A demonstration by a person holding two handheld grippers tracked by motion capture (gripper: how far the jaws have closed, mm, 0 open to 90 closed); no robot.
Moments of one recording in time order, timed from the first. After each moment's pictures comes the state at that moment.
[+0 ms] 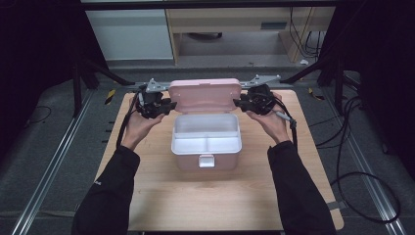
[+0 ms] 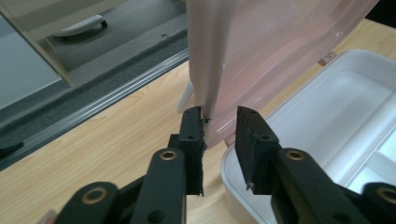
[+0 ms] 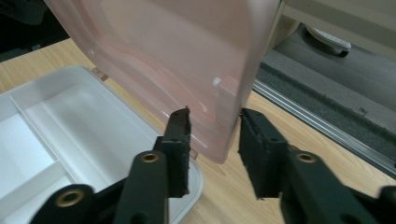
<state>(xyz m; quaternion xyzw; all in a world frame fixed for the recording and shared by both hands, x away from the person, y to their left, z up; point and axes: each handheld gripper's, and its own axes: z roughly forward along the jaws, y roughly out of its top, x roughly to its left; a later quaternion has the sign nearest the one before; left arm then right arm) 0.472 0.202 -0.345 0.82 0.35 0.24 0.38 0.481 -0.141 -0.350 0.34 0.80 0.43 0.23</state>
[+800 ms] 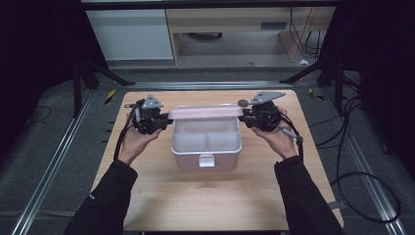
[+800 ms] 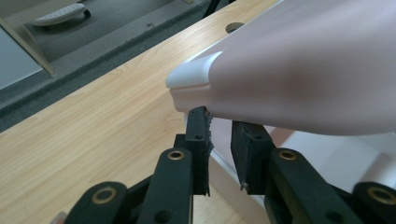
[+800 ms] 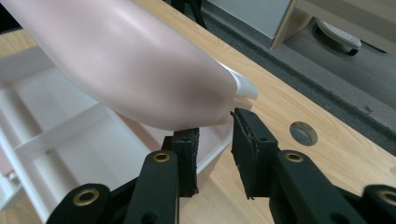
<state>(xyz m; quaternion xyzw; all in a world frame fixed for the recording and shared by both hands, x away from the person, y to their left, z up) 0.432 0.209 -0.364 0.83 0.35 0.22 0.38 0.435 -0.149 -0.362 0.31 0.82 0.42 0.23</state>
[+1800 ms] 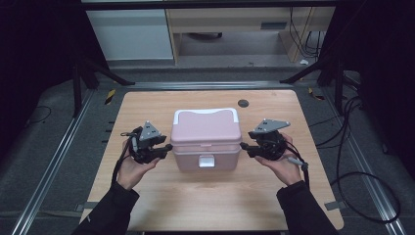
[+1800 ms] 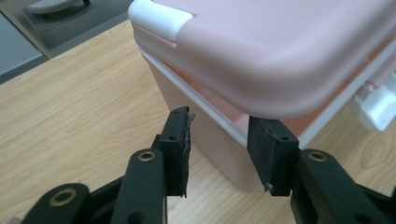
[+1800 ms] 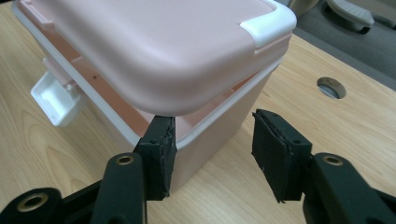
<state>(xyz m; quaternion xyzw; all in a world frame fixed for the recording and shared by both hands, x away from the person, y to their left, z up) 0.366 0.212 -0.397 0.84 0.35 0.23 0.36 0.375 -0.157 -0.401 0.33 0.83 0.40 0.21</state>
